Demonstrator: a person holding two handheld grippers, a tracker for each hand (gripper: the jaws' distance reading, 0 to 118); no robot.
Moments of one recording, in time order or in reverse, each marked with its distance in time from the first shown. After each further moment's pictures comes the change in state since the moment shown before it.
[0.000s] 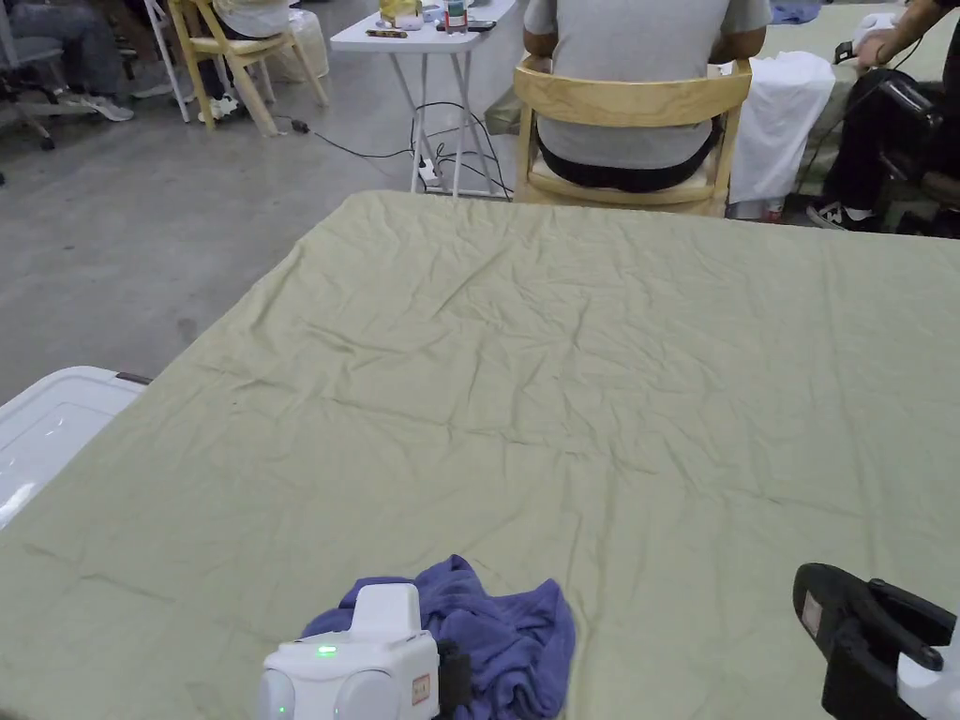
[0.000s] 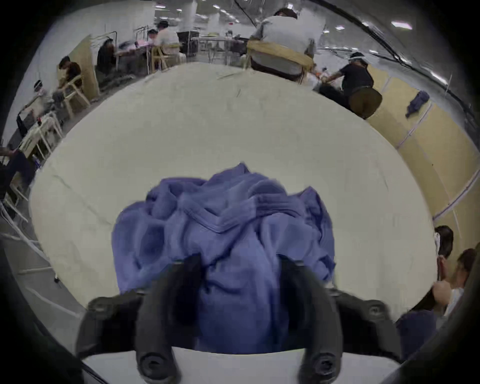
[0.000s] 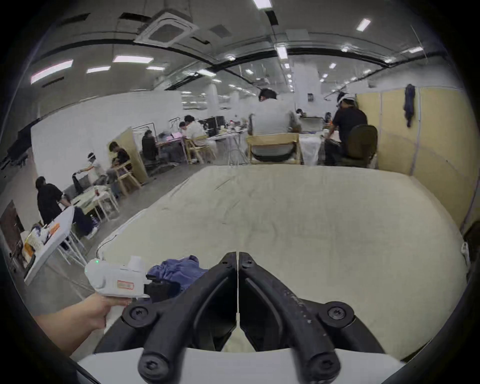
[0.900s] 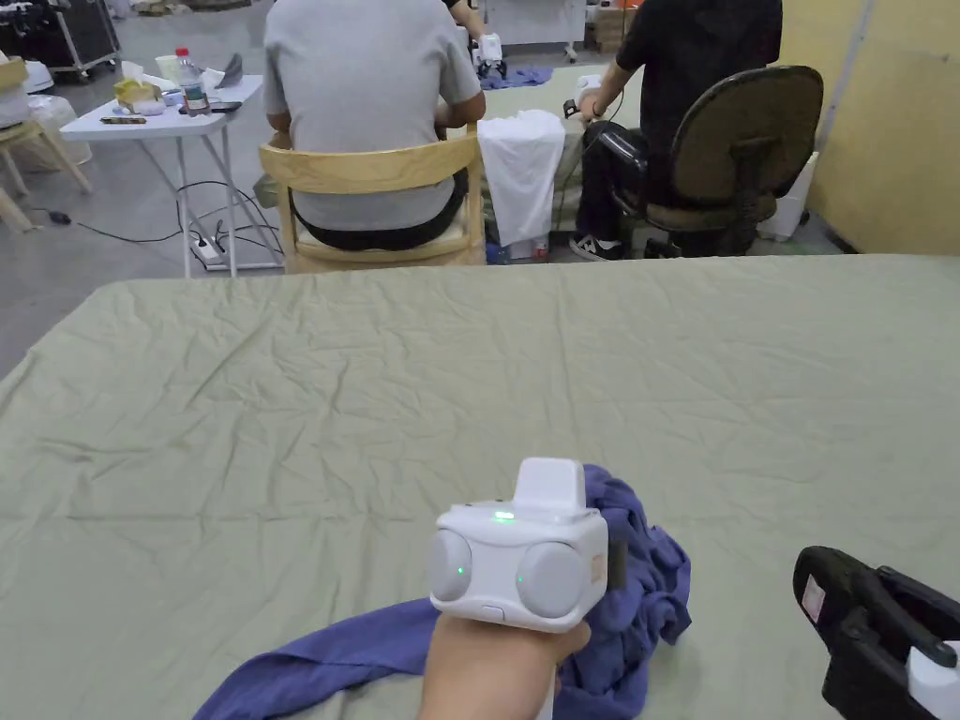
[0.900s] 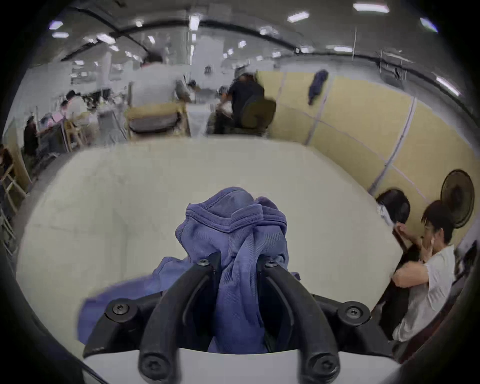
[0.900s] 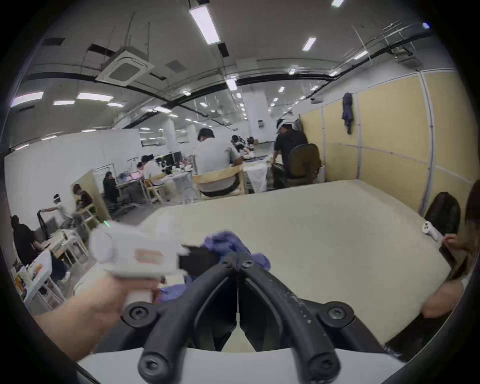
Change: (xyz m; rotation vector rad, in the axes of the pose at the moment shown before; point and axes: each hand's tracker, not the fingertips) left arm 0.187 0.340 -0.066 0.103 -0.352 -0.372; right arm 0.150 0.009 0.100 0.176 -0.235 -0.133
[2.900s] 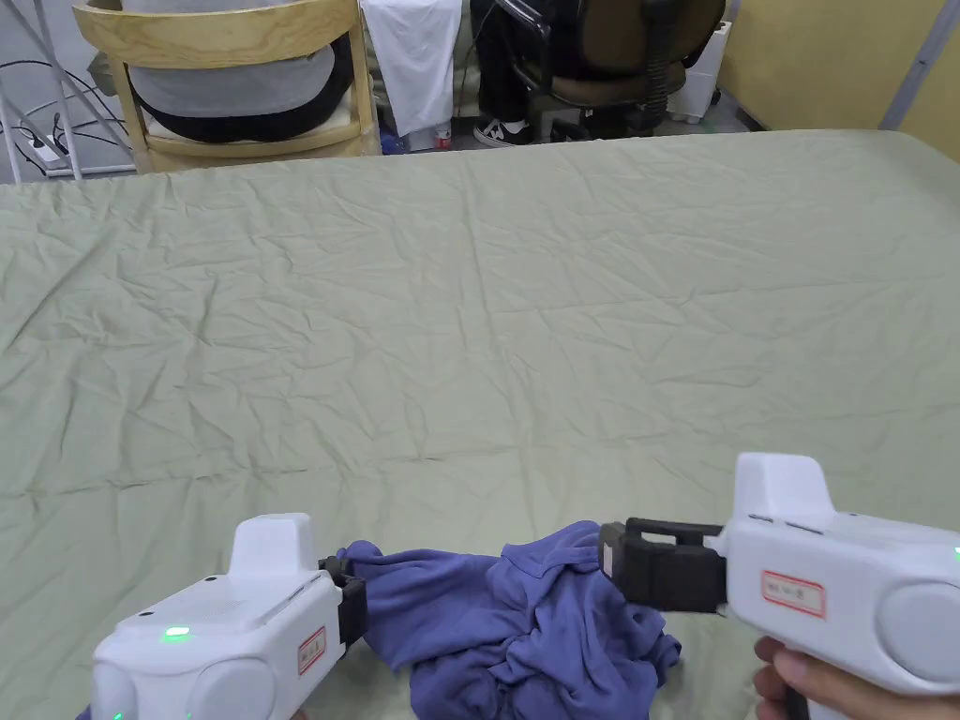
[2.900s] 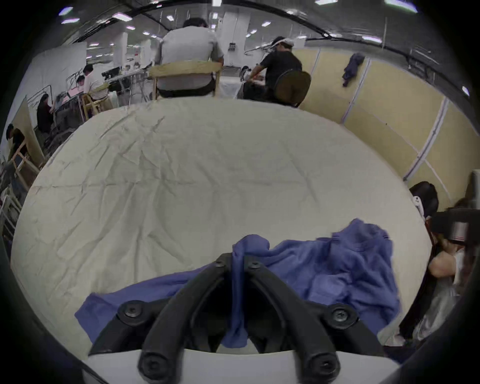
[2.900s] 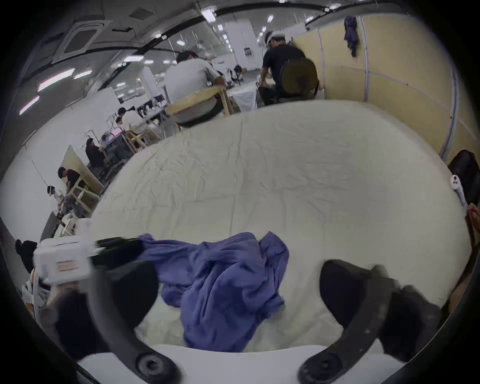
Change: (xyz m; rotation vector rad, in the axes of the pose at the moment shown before) left arm -0.057 -0.150 0.042 0.003 0.128 0.061; right arm 0.022 -0.057 -0.220 -0.464 -0.006 -0.102
